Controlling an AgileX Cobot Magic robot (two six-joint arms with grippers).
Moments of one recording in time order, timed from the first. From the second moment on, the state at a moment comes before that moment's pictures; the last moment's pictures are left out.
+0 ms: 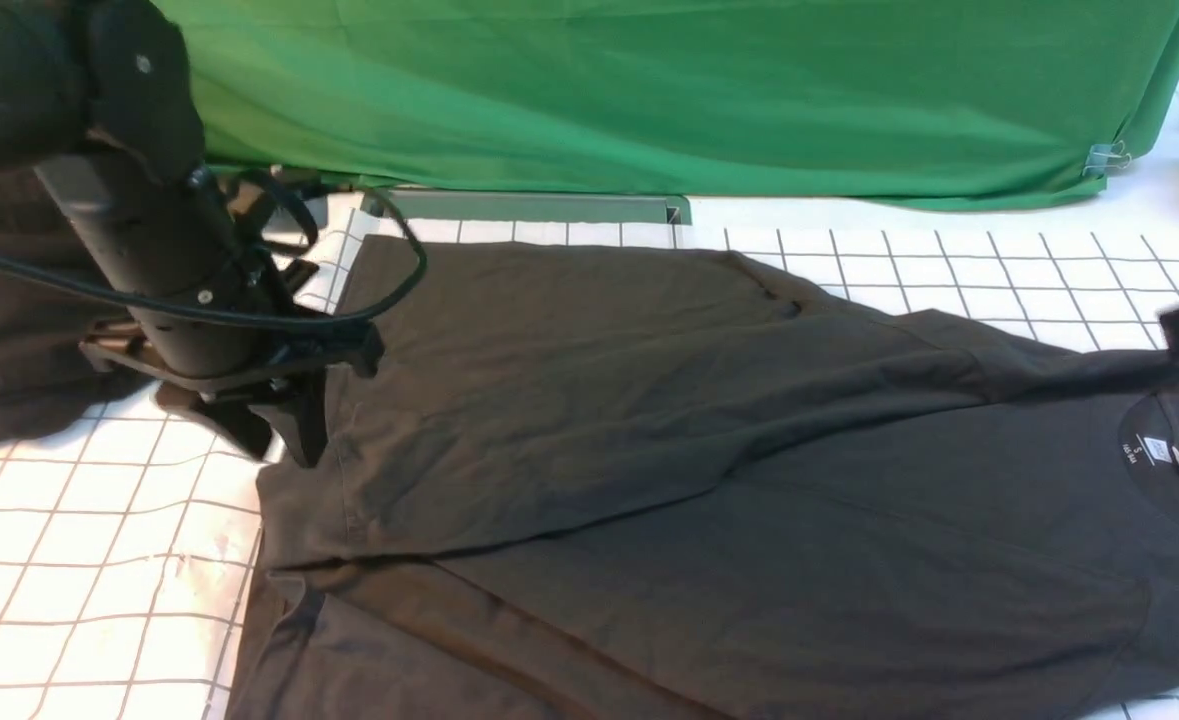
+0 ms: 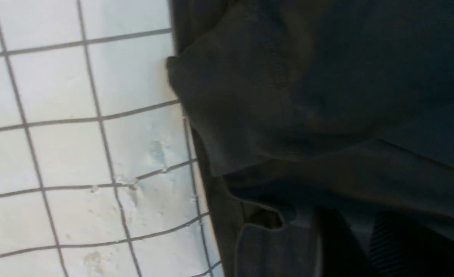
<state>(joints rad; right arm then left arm) 0.15 1.30 -1.16 0.03 0.94 -0.02 -0.23 1.67 -1.36 -0.10 1.17 -0.05</state>
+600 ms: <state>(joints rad) 0.28 1.50 -1.17 0.29 1.01 -0.28 -0.35 1.37 -0.78 -0.03 0.87 -0.10</state>
